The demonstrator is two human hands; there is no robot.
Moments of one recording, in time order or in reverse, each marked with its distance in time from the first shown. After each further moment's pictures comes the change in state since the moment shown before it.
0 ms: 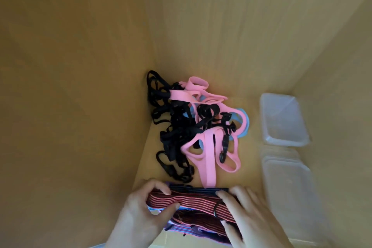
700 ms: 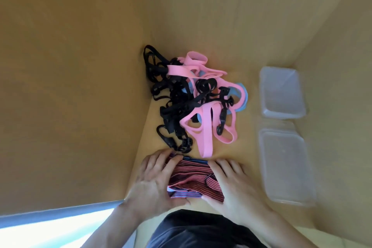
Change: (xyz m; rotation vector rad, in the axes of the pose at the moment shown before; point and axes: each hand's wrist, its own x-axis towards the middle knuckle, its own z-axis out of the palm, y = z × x) left_hand -0.007 -0.033 0.024 0.798 -0.285 0.271; right_hand 0.016 -0.043 0.035 0.032 -0.276 -0.117
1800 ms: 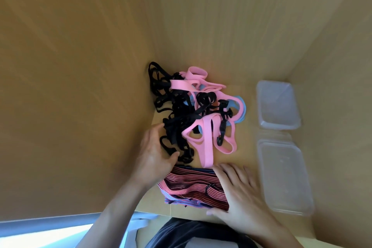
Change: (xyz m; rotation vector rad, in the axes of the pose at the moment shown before) left_hand 0.059 -0.003 -0.051 -0.506 0.290 -0.299; right_hand -0.006 -0.002 -0.021 0.043 -0.101 0.057
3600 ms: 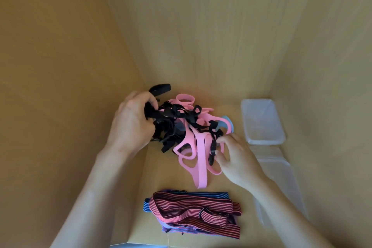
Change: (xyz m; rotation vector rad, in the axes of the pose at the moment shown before) left_hand 0.071 0.148 -0.097 0.235 0.207 0.246; right_hand 0.082 0.048 -0.079 0.497 0.364 0.189
